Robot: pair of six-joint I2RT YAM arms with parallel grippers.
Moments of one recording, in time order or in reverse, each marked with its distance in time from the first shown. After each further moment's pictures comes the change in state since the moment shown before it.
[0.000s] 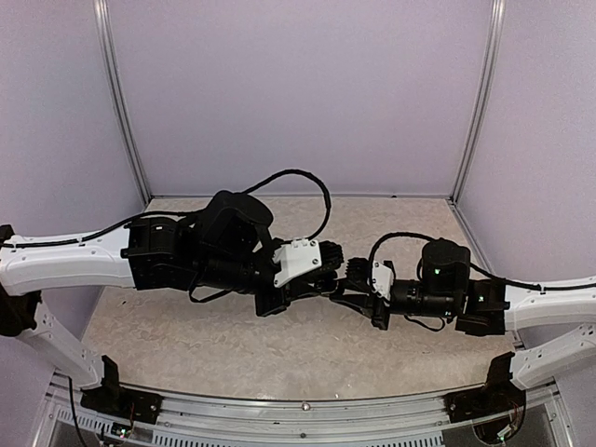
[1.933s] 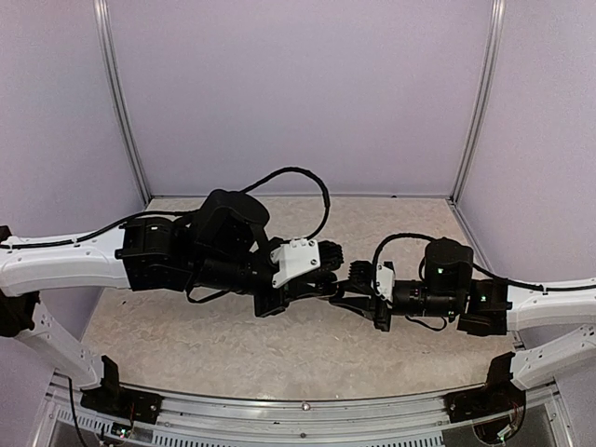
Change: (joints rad) left arm -0.015 -0.021 0.000 0.007 0.007 0.018; right arm 0.001 -0.020 -0.001 0.001 -0.059 -0.019
